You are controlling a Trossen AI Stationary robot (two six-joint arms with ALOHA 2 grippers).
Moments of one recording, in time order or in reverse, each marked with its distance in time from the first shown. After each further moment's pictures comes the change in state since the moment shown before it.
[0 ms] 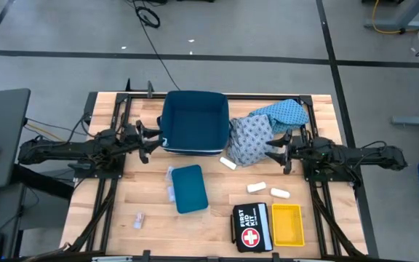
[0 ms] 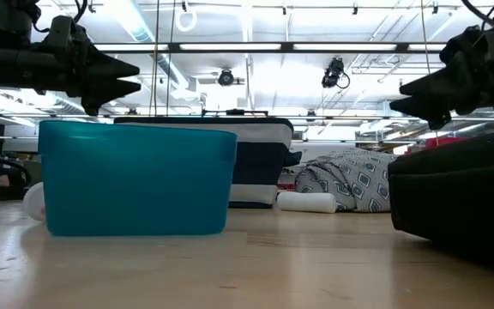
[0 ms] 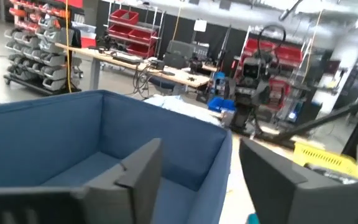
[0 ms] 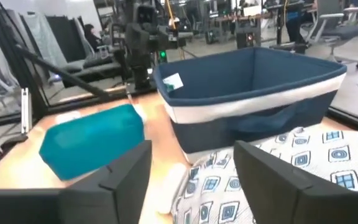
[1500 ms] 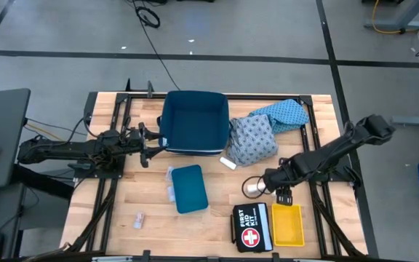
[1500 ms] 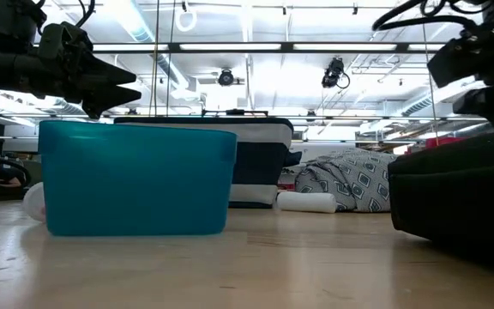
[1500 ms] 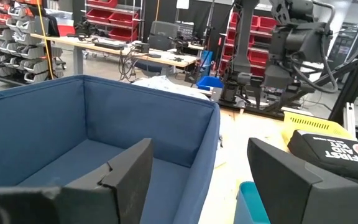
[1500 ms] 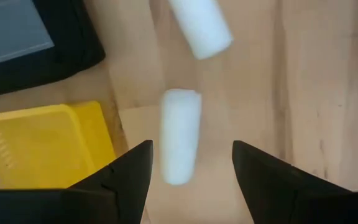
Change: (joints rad) left arm 0.000 0.015 0.000 -0.054 0.082 0.049; right arm 0.453 1.165 0.817 -1.064 -0.221 0.440
